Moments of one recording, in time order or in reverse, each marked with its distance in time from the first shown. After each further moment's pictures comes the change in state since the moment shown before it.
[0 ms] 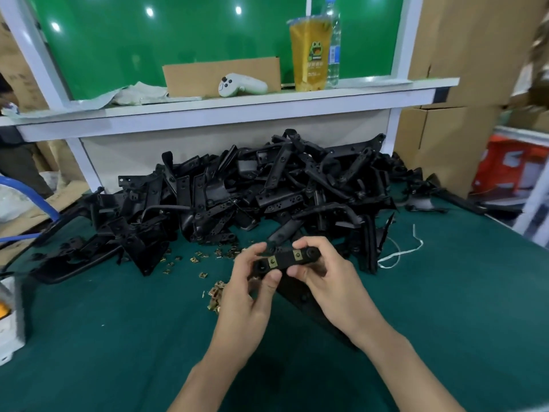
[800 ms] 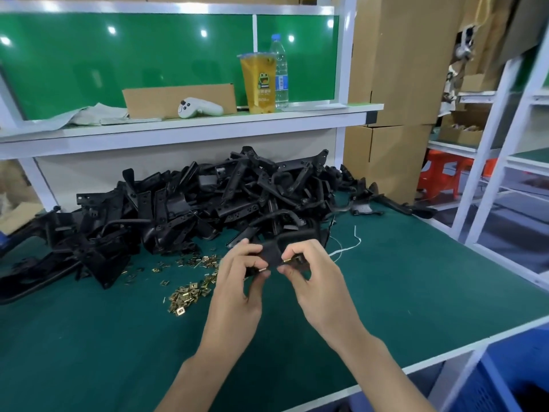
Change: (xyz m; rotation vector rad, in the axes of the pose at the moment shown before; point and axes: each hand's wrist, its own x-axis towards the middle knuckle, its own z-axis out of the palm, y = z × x) left_hand -0.015 0.060 0.042 0.160 0.000 0.281; right_hand -0.054 -0.022 -0.047 -0.248 0.280 -0.143
